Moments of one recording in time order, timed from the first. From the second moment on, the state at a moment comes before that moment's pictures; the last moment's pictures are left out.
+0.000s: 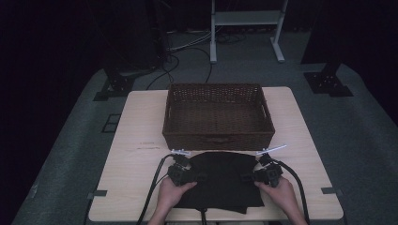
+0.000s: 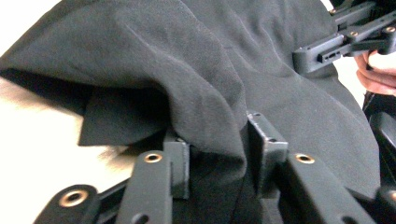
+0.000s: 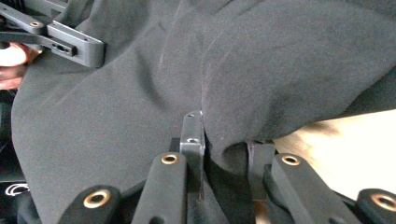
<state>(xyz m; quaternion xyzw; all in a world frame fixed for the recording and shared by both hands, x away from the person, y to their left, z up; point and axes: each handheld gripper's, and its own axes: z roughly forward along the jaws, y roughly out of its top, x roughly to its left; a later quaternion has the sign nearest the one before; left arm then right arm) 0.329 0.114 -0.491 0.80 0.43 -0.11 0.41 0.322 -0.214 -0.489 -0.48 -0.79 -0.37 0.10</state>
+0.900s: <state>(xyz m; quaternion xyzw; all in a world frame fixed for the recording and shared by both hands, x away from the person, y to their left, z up) 0.320 0.119 -0.453 0.80 0.38 -0.11 0.44 0.304 -0.221 -0.451 -0.45 -0.79 -0.41 0.08</state>
